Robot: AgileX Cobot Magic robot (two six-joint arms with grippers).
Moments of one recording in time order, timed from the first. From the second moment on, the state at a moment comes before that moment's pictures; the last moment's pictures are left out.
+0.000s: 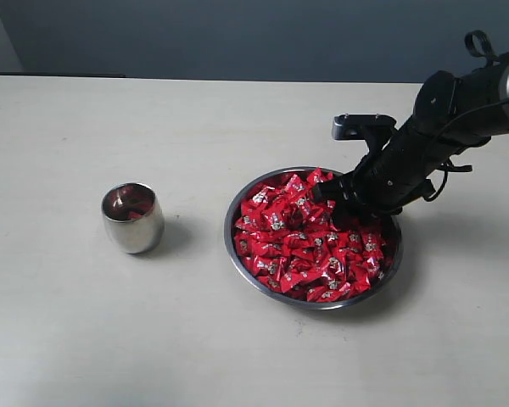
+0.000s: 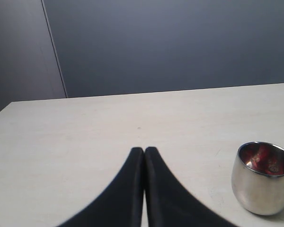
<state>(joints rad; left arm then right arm) 0.12 0.00 0.00 0.07 0.19 -0.02 0.44 1.96 -1.09 0.43 0.56 -0.30</state>
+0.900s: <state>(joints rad) 0.12 0.00 0.00 0.07 0.19 -0.02 0.44 1.93 -1.09 0.41 0.58 -0.27</state>
